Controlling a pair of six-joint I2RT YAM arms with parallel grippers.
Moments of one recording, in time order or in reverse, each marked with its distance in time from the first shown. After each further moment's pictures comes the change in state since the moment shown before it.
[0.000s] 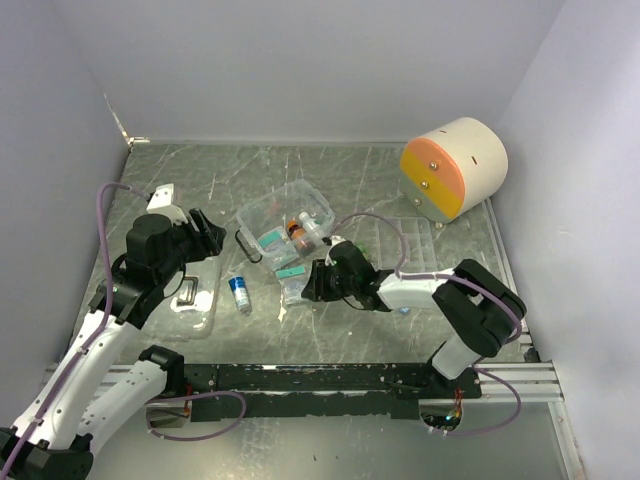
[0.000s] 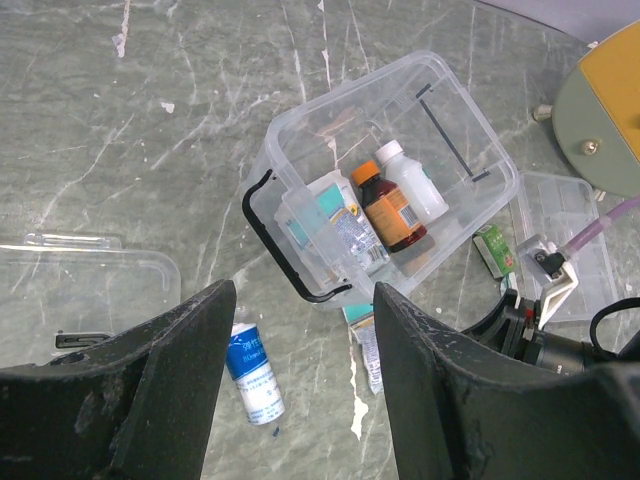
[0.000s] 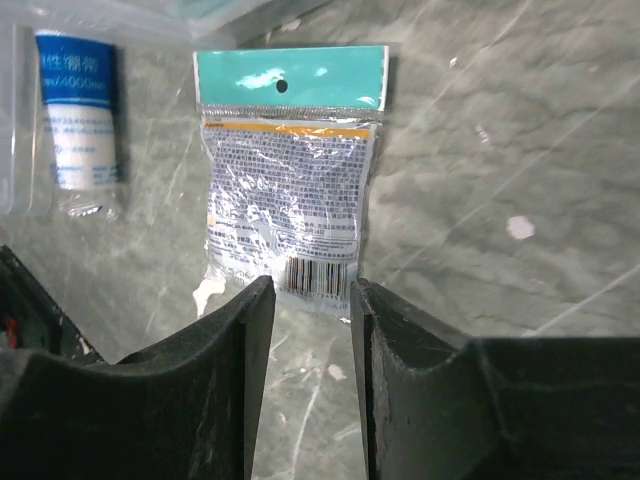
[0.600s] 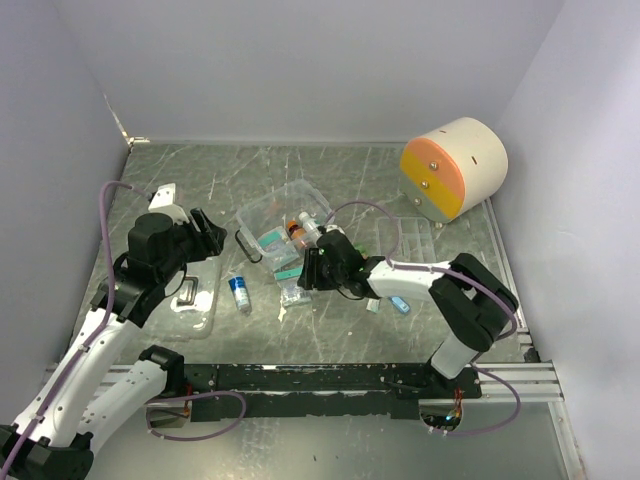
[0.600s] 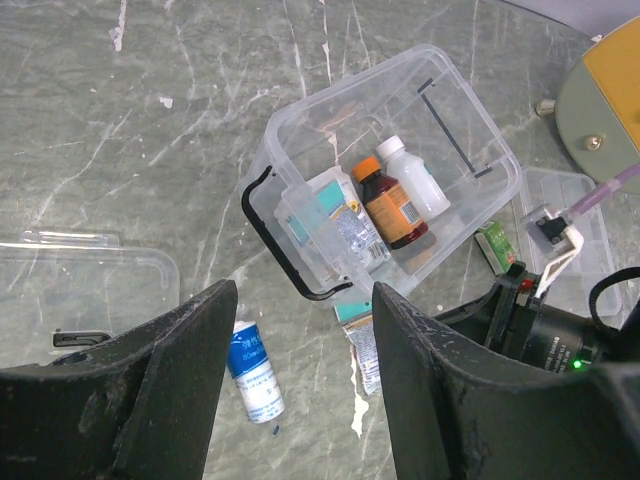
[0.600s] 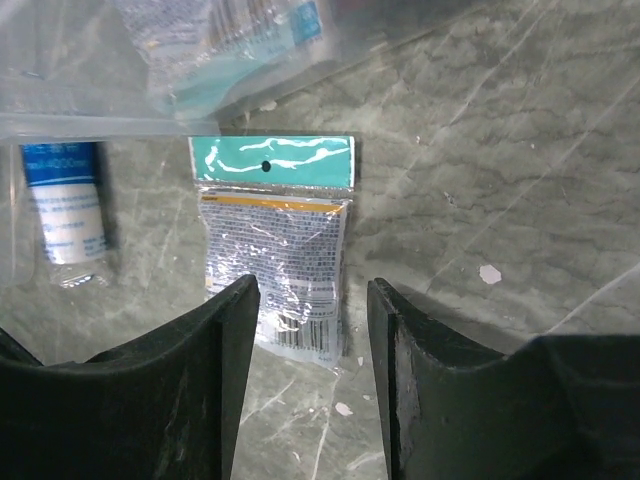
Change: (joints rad) left arm 0.000 0.012 0.000 0.000 0.006 -0.001; right arm 0.022 0.030 0.173 -0.211 0.122 0.019
